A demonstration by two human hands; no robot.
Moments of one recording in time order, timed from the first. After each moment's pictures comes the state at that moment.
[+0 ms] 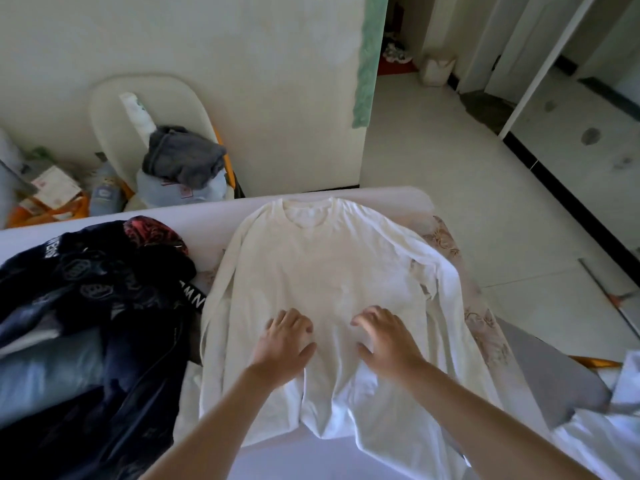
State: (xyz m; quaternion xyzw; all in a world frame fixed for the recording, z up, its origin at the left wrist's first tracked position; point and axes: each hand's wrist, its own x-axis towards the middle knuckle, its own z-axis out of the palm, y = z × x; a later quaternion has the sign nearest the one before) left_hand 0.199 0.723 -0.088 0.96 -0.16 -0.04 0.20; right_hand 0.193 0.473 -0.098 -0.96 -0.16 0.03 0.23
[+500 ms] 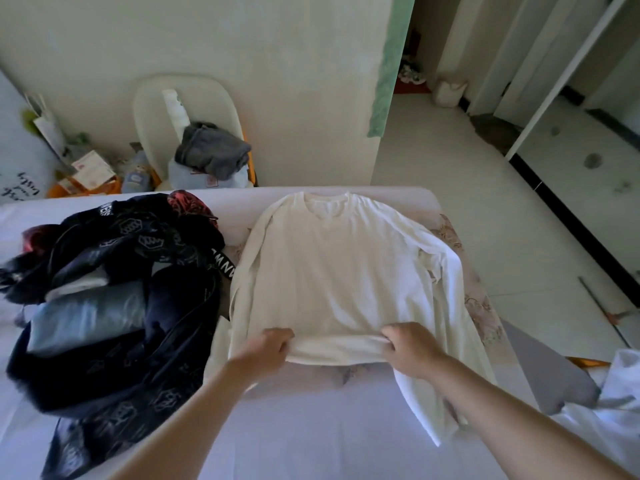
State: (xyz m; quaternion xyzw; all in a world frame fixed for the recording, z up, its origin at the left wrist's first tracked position) left_hand 0.112 0.783 -0.071 0.95 -0.07 -0.20 0.23; right_hand 0.127 0.468 -0.063 -0.97 -0.14 0.14 0.14
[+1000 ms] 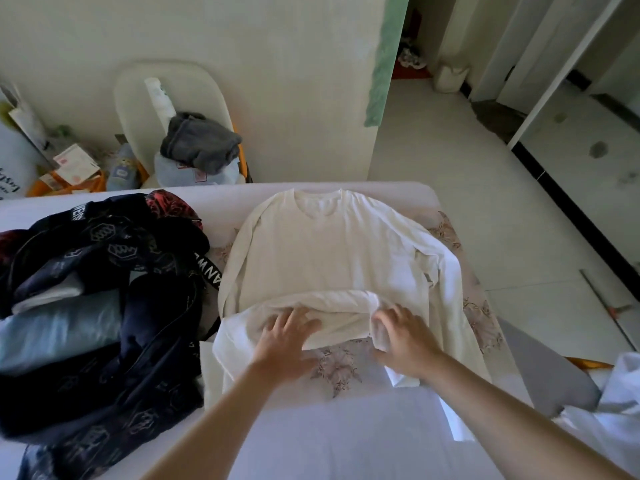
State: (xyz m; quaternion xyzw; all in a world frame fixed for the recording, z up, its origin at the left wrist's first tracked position) left_hand 0.144 0.731 -0.093 0.97 -0.16 -0.15 0.10; right_hand 0.159 0.446 -0.087 -0.97 -0.15 0.14 0.09
